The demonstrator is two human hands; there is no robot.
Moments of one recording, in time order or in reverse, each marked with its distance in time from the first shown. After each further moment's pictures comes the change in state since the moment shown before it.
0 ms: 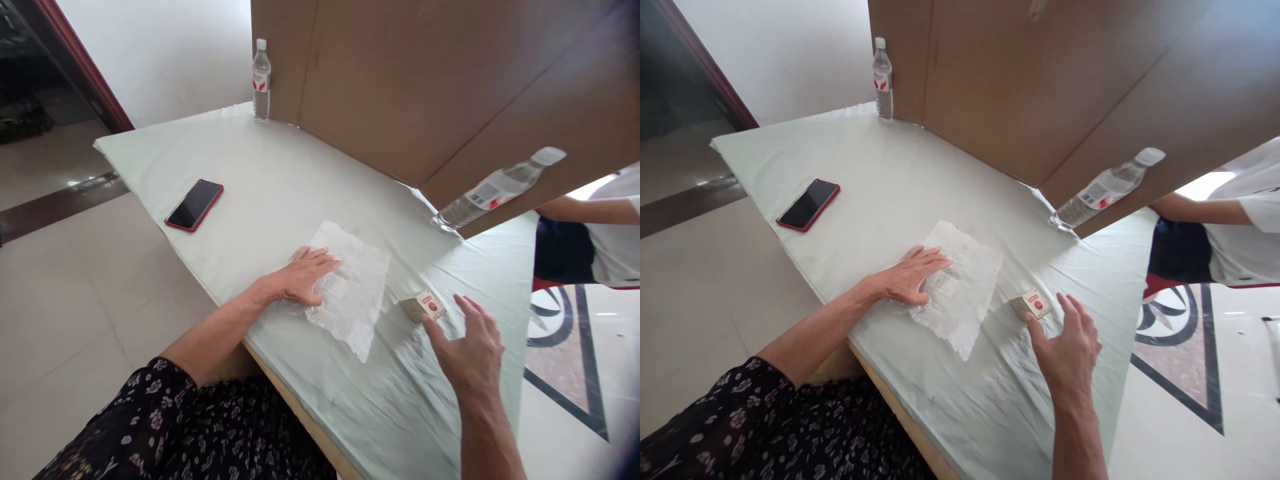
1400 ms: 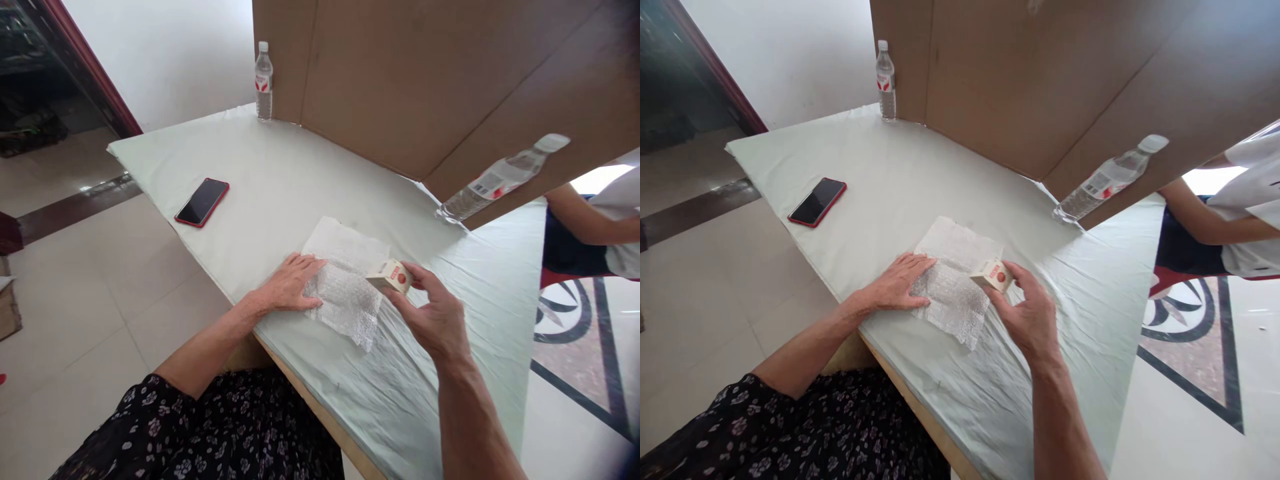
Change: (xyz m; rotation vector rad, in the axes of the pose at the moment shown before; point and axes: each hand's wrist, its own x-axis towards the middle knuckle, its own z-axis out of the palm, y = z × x) left_hand -0.043 0.008 0.022 -0.013 0.202 -0.091; right_hand 0.008 -0.067 0.009 0.311 -0.202 -0.146
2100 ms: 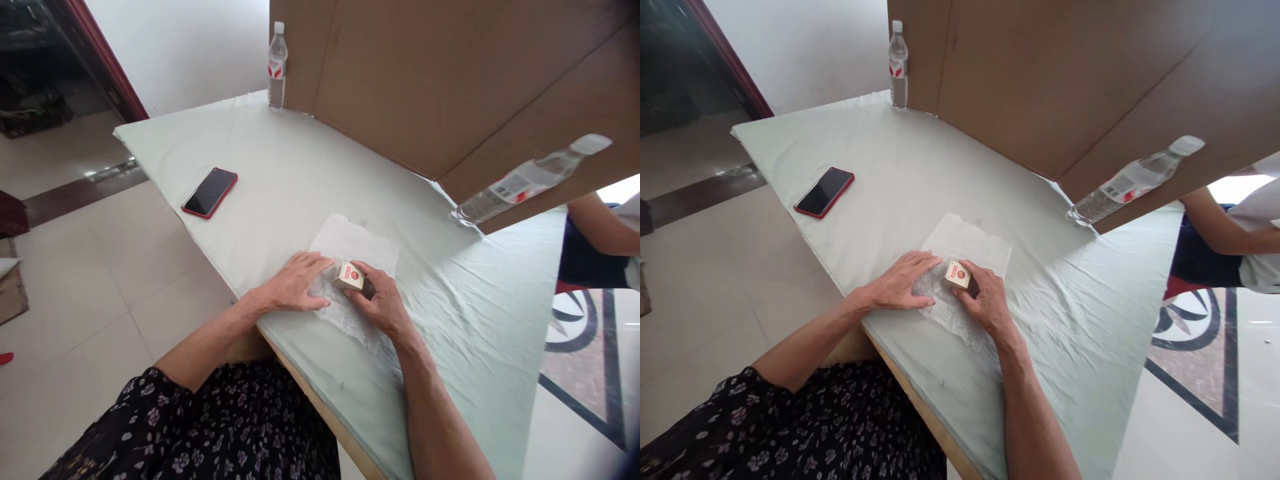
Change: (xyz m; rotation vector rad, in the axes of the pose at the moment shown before) left_hand -0.009 0.003 -0.005 -0.043 0.038 0.002; right_hand 0.010 0.003 0.070 0.019 -0.334 -0.221
